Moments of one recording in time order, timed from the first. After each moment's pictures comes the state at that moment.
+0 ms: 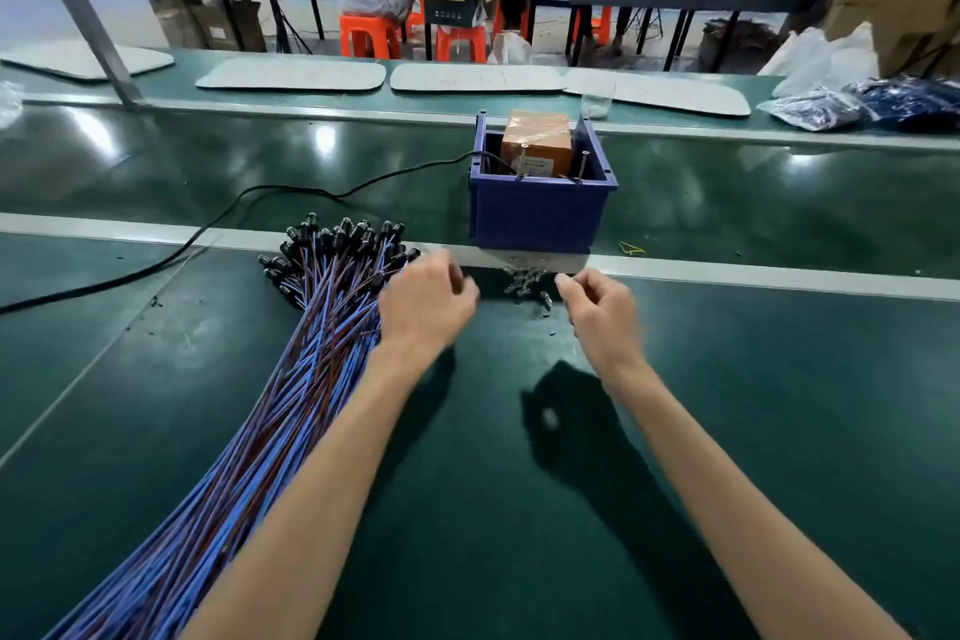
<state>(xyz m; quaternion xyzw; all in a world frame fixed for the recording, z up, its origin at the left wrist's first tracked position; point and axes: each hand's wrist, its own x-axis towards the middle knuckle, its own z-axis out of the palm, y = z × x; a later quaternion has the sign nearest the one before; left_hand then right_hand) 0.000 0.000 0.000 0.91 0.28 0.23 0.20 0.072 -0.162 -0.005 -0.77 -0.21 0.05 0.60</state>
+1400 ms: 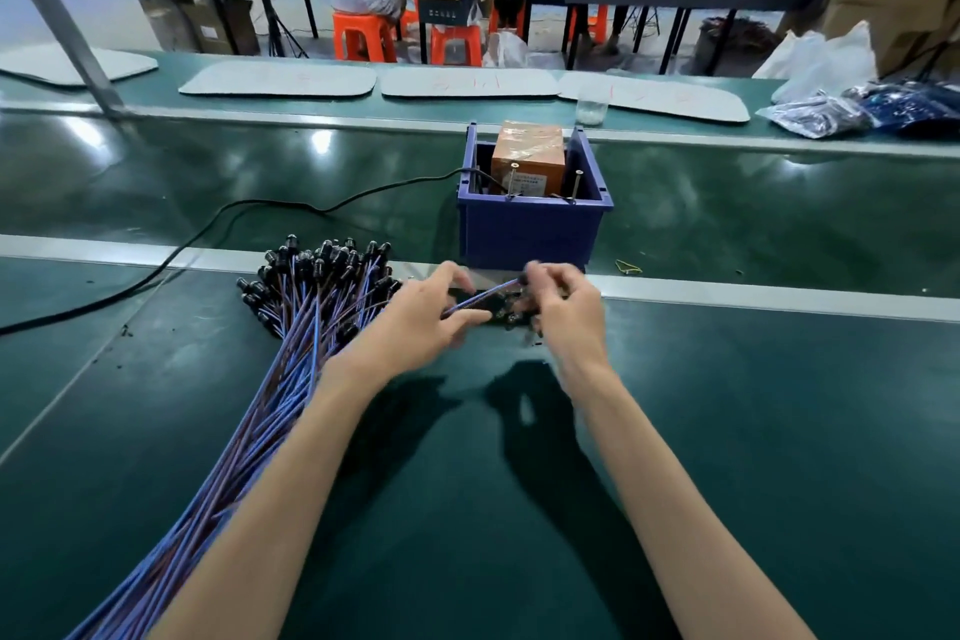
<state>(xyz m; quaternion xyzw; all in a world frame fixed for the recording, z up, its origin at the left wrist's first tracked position) 0.005 0.019 0.017 0.93 0.09 0.11 0.34 0.089 -0.124 0.005 -0.69 -0.12 0.08 0.71</state>
